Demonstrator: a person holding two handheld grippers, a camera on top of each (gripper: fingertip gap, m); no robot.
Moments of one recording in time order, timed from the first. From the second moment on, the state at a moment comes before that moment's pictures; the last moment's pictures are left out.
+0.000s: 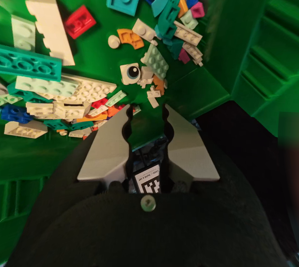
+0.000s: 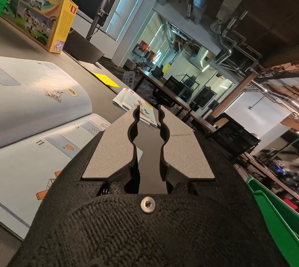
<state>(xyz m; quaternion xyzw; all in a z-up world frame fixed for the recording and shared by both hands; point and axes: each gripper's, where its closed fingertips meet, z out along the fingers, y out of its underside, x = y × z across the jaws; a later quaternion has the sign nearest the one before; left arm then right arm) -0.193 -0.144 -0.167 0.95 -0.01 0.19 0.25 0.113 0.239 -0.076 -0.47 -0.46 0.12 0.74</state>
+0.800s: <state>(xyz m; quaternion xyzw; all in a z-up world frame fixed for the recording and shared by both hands) -0.188 -0.147 -0.168 0.92 0.05 0.25 0.31 0.113 0.238 -0.076 -0.47 -0.46 0.12 0.74</state>
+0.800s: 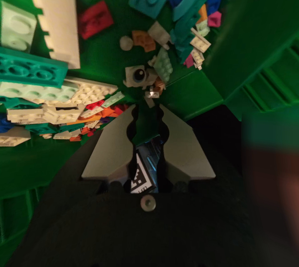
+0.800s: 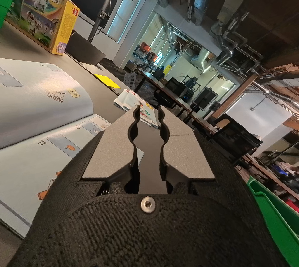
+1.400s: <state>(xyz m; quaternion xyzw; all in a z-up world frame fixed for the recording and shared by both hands) -0.191 -0.131 -0.143 0.94 0.03 0.26 0.21 0.111 0.234 -0.075 -0.46 -0.47 0.13 0.74</state>
